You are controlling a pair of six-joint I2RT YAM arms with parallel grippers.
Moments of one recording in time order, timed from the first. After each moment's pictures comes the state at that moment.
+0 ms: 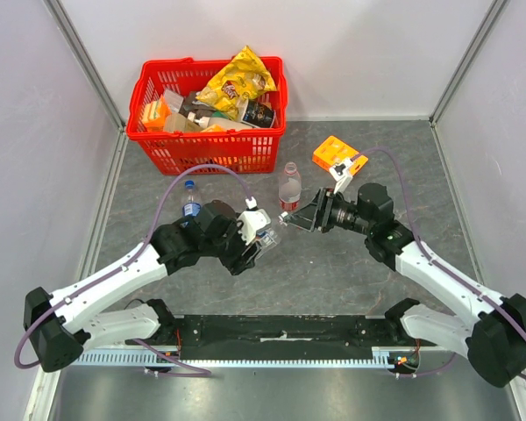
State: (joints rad) left arm -0.87 1.04 0.89 -0.66 0.16 0.11; right arm 0.53 1.04 0.66 0.17 -0.54 0.77
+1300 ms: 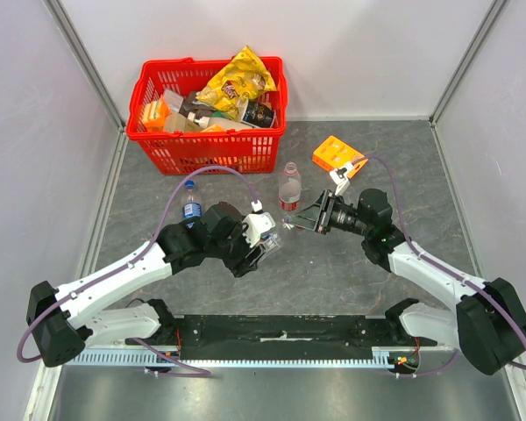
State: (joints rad) left arm -0.90 1.08 0.89 -0.64 0.15 0.11; right arm 0.49 1.15 0.54 0.48 -0.66 0.99
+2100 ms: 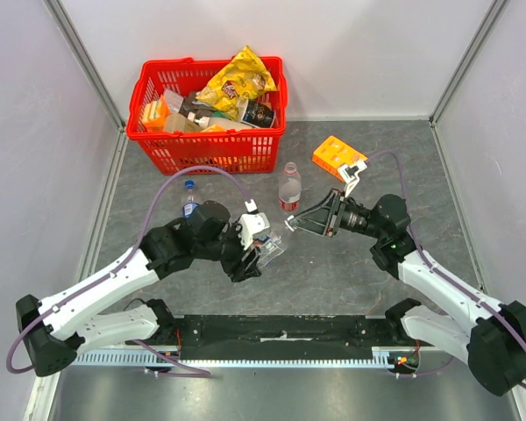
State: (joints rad) left arm -0.90 0.99 0.91 -0.65 0.32 0.08; right arm 0.49 1.03 0.53 0.60 -0.77 0.95
